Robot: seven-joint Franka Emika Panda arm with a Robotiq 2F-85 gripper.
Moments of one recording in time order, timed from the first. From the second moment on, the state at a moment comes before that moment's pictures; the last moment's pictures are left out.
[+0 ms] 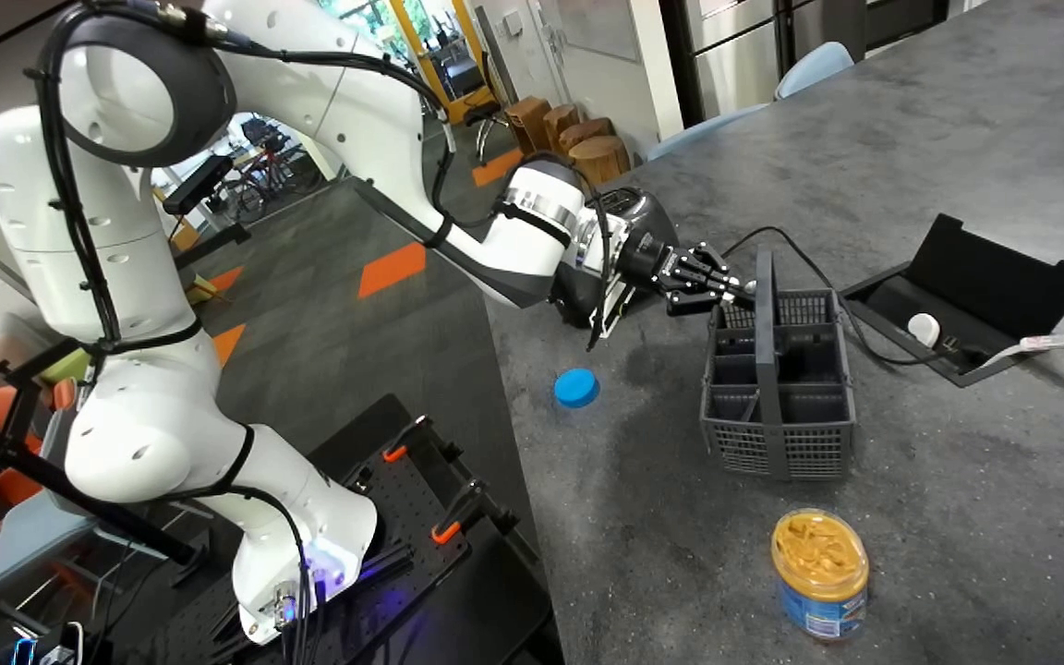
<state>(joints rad) -0.22 0.46 -0.04 -2.09 -1.82 2.30 2.52</state>
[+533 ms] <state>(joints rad) -0.14 0.46 -0.03 -2.11 -1.82 2.14 2.52</state>
